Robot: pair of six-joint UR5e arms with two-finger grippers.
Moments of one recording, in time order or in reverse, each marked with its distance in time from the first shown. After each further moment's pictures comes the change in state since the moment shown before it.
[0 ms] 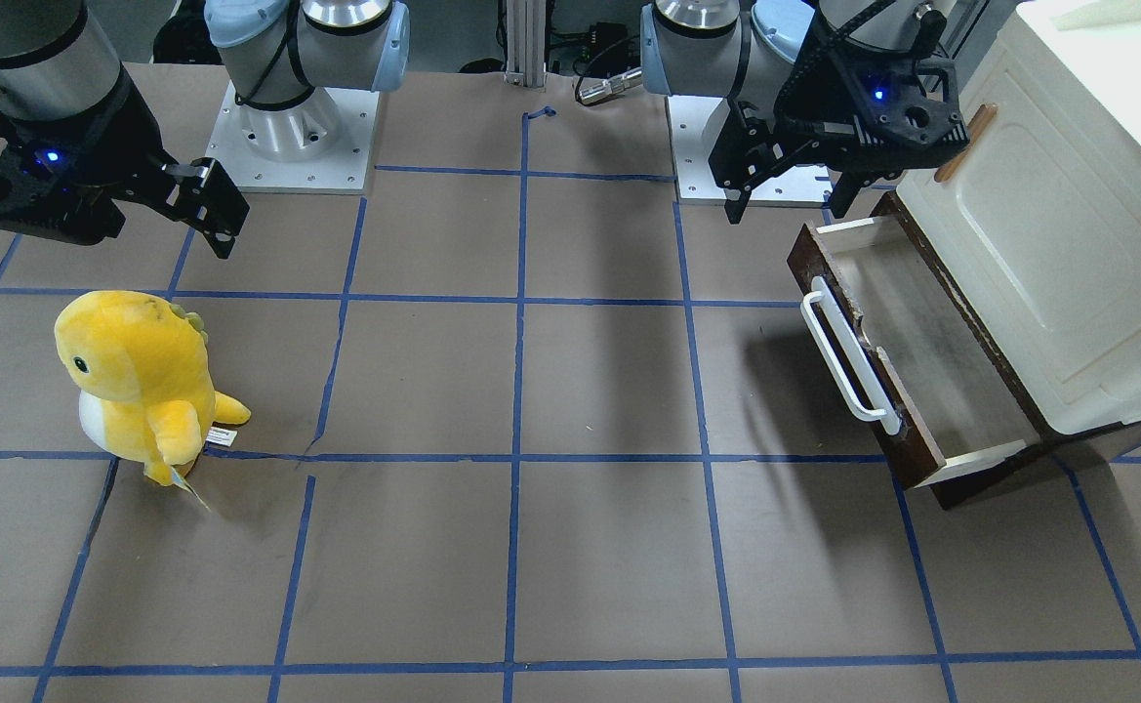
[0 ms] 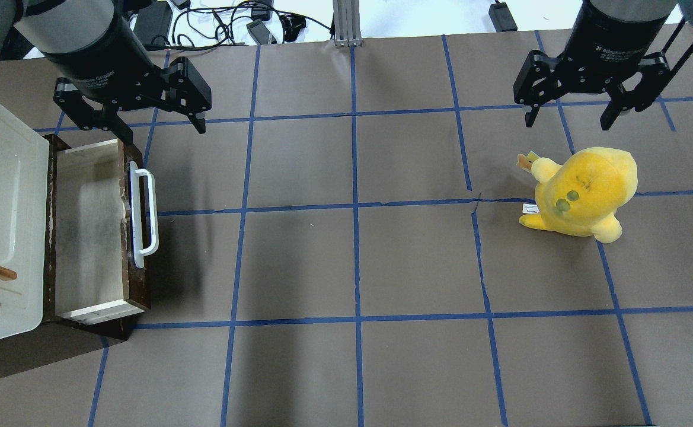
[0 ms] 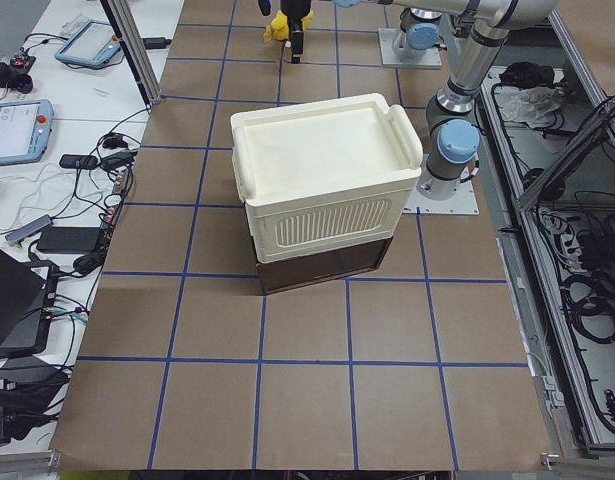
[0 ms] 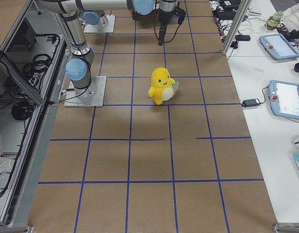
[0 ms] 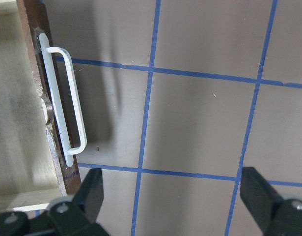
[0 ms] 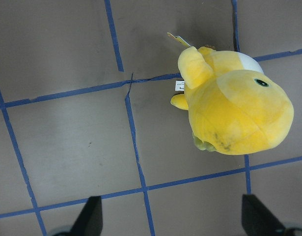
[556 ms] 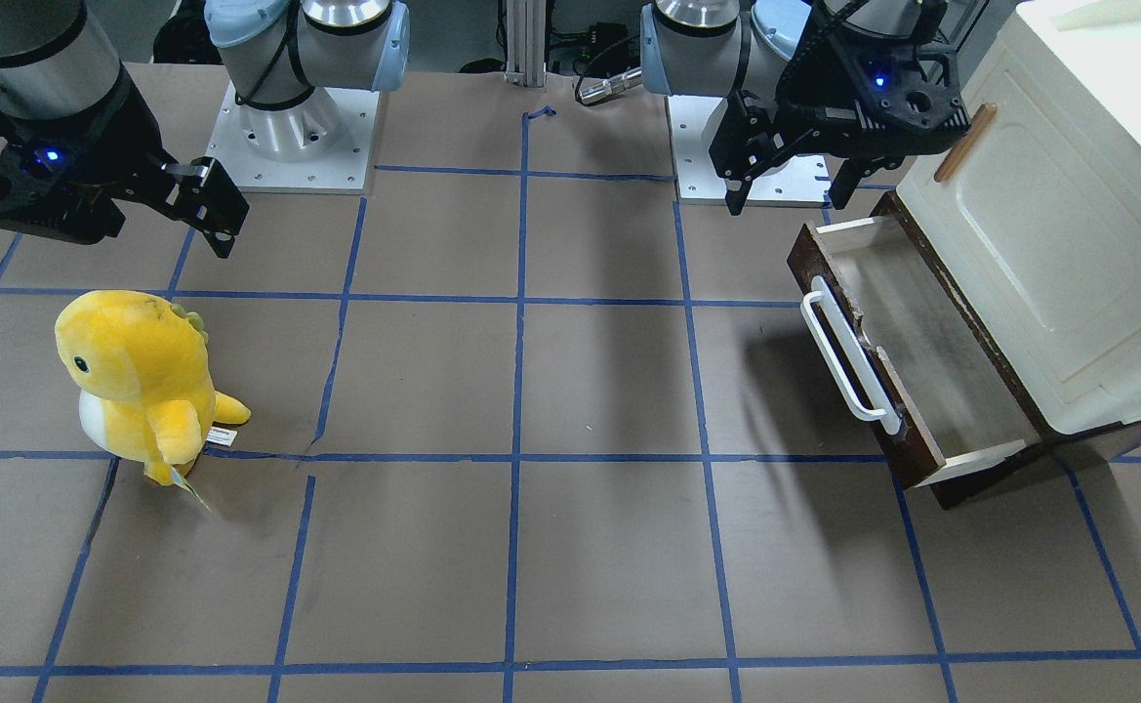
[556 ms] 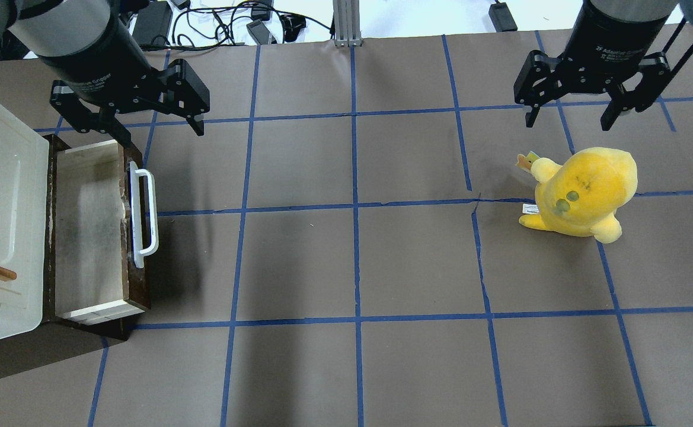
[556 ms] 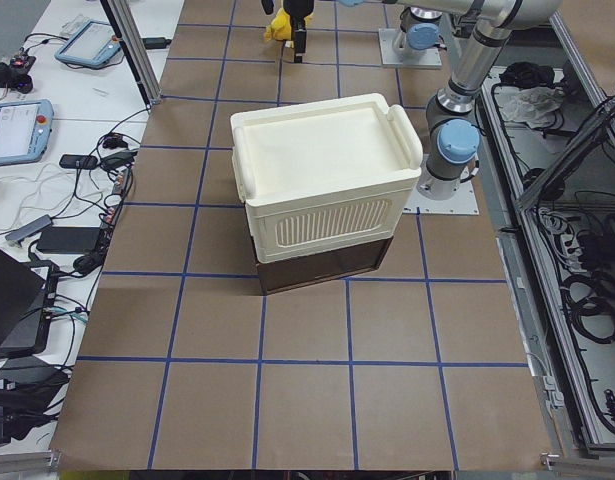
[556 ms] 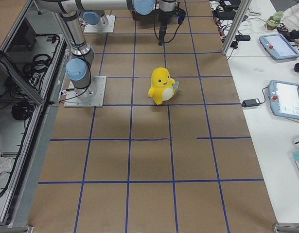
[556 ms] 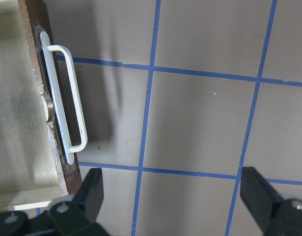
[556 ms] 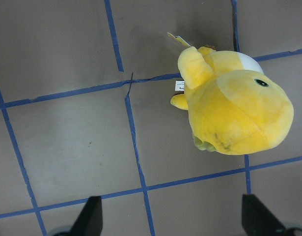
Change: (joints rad) left arm 0.000 0.013 -0.007 0.000 0.001 -0.007; right arm 0.000 0.000 0.000 0.000 0.000 0.000
